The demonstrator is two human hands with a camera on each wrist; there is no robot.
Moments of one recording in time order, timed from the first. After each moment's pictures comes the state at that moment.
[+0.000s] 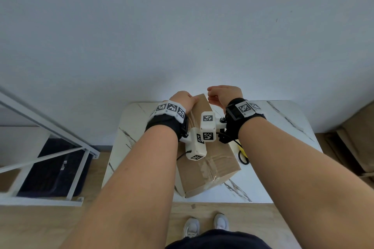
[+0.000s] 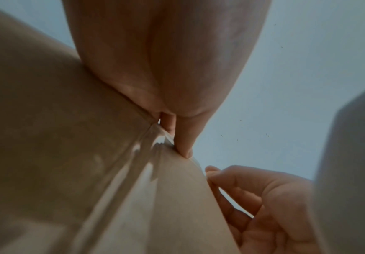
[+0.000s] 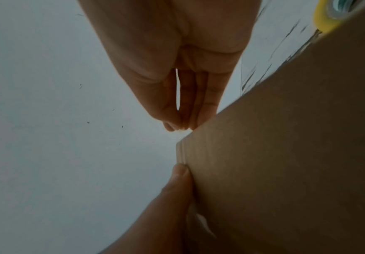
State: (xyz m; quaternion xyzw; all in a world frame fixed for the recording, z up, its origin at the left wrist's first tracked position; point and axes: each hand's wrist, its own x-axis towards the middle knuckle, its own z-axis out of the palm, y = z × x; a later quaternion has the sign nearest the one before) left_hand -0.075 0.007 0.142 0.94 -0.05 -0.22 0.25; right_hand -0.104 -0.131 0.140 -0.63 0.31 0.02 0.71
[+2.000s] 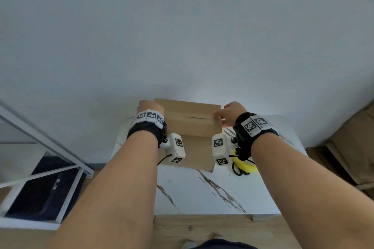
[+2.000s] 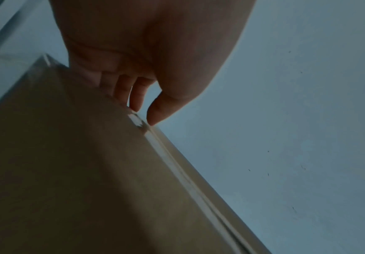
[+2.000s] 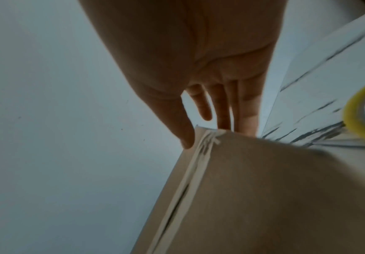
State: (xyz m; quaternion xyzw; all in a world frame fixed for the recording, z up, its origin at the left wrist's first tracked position) left_hand -0.076 0.058 0.159 0.94 0.18 -0.10 0.27; right_hand -0.145 -0.157 0.168 -0.80 0.30 0.11 0.51
